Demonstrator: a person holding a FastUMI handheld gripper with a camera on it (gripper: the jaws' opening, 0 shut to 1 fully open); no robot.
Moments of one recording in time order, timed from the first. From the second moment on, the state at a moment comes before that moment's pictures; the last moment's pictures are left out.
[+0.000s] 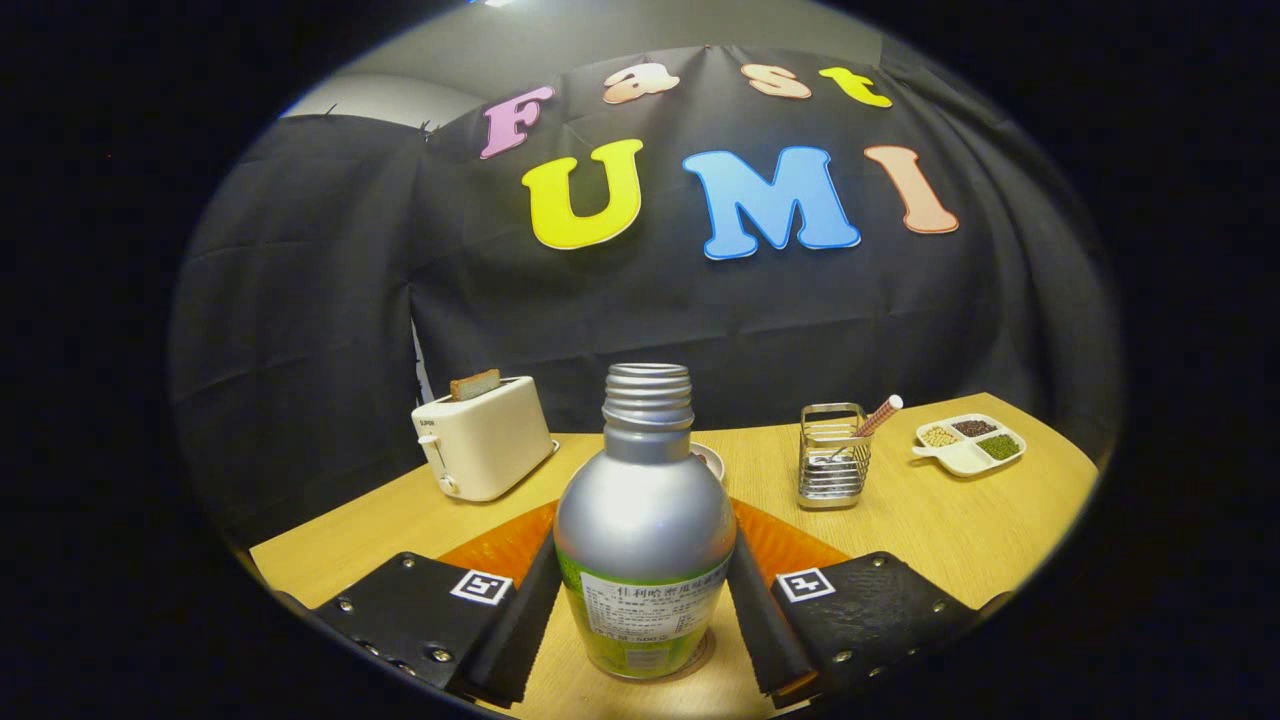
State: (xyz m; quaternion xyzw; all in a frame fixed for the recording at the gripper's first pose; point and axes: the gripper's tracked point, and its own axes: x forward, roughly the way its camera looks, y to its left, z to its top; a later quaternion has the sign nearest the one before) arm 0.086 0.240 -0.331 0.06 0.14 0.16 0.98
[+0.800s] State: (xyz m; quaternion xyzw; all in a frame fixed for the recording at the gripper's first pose) arm 0.090 0.252 -0.360 -0.01 0.10 0.17 0.98
